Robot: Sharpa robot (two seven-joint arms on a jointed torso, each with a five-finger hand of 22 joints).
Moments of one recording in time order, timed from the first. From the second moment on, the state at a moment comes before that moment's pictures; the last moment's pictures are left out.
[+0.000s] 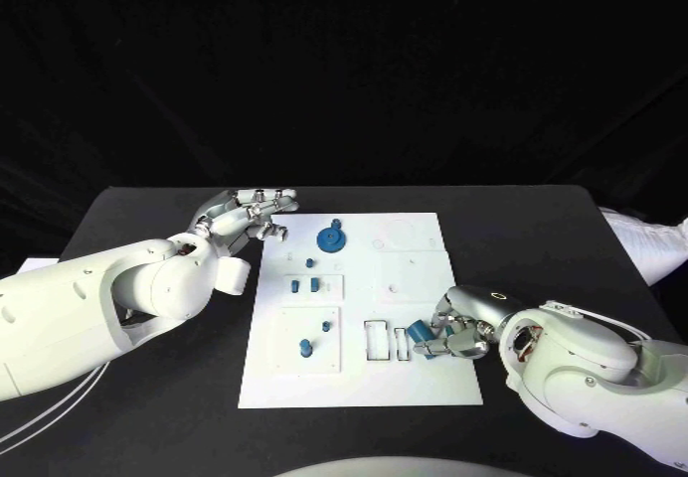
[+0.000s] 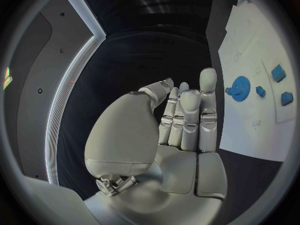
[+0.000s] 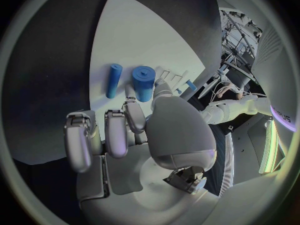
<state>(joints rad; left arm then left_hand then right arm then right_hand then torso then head) 1.18 -0.93 -0.02 1.60 0.05 -0.27 0.35 1.36 -0.14 0.49 0.02 0.11 1.04 0.18 0.11 0.07 1.14 0.11 0.16 0.07 1.30 0.02 1.11 0.70 0.16 1.30 0.11 0.37 1.22 0.96 -1.09 0.00 2.01 -1.57 -0.22 -0.65 1.23 -0.05 -0.15 0.29 0.27 1.07 0.09 0.23 0.18 1.41 0.01 1.19 1.23 1.47 -0.05 1.43 1.31 0.03 1.47 0.06 1.53 1.31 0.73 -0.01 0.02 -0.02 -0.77</state>
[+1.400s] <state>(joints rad) 1.17 -0.94 -0.02 1.60 0.05 -0.26 0.35 1.36 -0.14 0.49 0.02 0.11 1.04 0.18 0.11 0.07 1.14 0.11 0.16 0.07 1.30 0.02 1.11 0.70 0.16 1.30 0.11 0.37 1.22 0.95 -1.03 0.02 2.04 -1.38 -0.40 -0.66 1.28 0.02 -0.16 0.29 0.47 1.06 0.08 0.28 0.27 1.41 0.01 1.20 1.29 1.47 -0.06 1.44 1.31 0.03 1.47 0.05 1.54 1.31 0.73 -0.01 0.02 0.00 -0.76</state>
